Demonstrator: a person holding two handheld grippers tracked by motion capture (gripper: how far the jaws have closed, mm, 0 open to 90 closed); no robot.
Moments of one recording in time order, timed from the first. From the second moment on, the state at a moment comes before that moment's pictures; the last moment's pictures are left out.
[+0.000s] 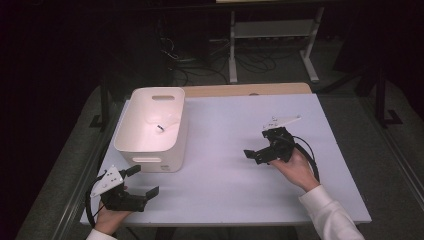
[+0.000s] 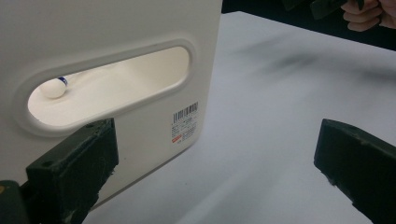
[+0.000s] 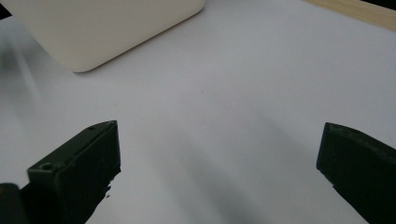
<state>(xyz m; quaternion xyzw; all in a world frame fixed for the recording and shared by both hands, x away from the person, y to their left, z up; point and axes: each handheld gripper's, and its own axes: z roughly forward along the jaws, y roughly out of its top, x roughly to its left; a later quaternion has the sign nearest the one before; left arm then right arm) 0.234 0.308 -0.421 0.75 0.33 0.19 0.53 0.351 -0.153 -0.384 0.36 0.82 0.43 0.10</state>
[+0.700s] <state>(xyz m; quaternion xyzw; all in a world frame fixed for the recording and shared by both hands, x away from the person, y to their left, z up) 0.232 0.307 -0.420 0.76 0.32 0.18 0.54 0.320 -0.215 -0.410 0.39 0.78 0.47 0.14</state>
